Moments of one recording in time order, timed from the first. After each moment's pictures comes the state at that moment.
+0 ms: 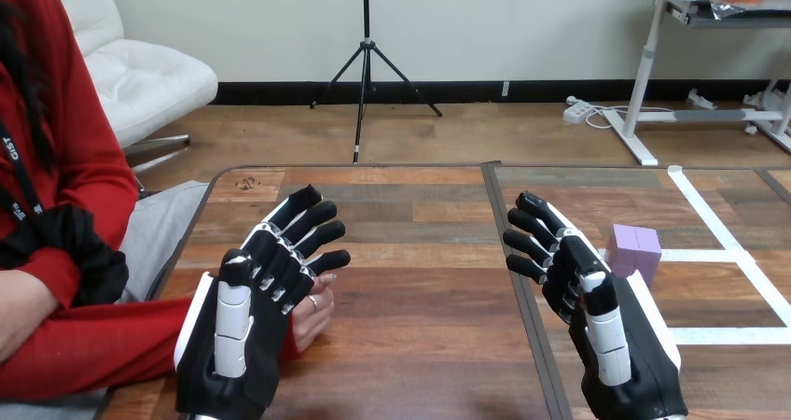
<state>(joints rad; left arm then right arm) 0.15 -0.03 0.11 0.24 -0.36 -0.51 -0.59 0.27 -0.09 -0.01 0.00 0.10 -0.42 0.30</state>
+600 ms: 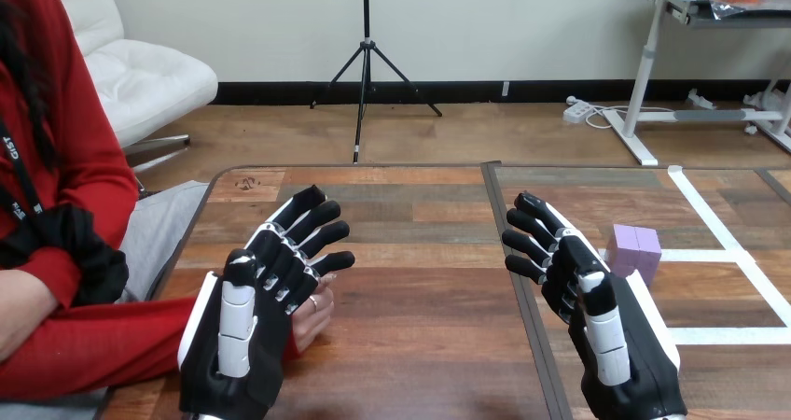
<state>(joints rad) 0.15 -0.03 0.10 0.24 -0.36 -0.51 -0.58 0.27 -0.09 -0.01 0.00 0.08 -0.43 0.29</state>
